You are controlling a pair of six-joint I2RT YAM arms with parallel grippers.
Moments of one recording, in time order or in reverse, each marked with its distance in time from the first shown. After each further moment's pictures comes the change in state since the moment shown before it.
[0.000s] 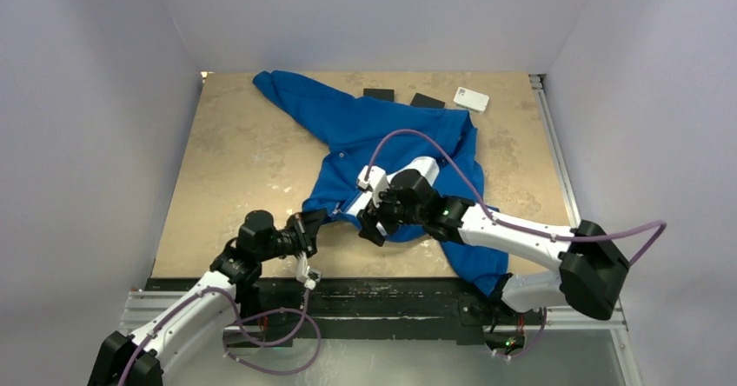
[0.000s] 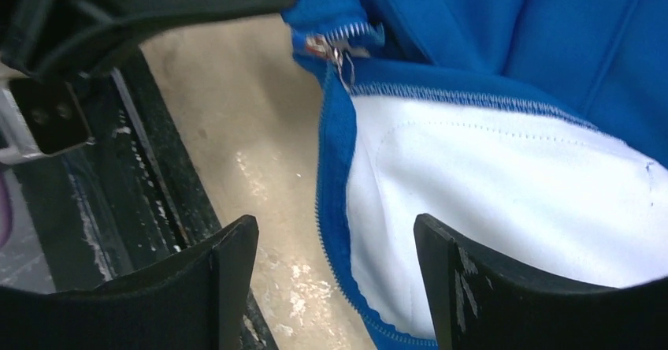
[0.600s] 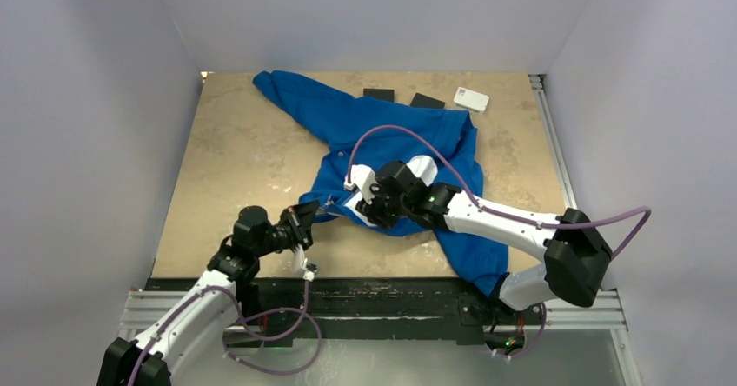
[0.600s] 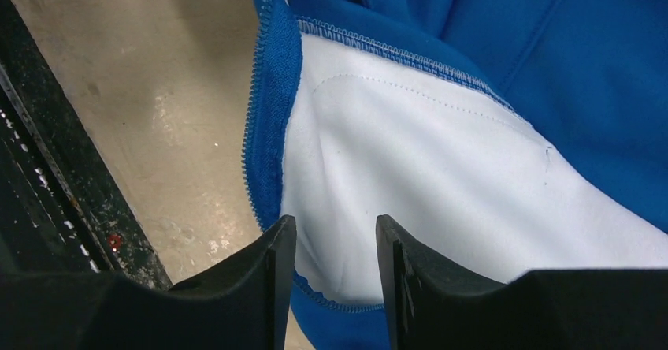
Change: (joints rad) left arm 0.103 -0.004 0.018 -0.005 -0.006 0.003; right arm 0.011 0.139 0.185 -0.237 0.152 -0.206
